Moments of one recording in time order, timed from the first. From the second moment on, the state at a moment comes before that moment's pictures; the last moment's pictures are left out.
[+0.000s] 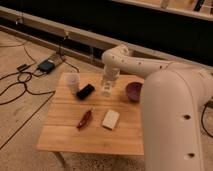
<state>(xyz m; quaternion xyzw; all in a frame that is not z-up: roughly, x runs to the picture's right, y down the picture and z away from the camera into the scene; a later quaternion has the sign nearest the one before) 0.051 -0.024 0.866 -0.18 0.13 0.76 0.62</state>
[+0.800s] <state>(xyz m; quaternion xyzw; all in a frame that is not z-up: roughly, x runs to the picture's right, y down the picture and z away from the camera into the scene) 0.123 -0.025 0.858 -0.11 0.13 0.79 0.59</state>
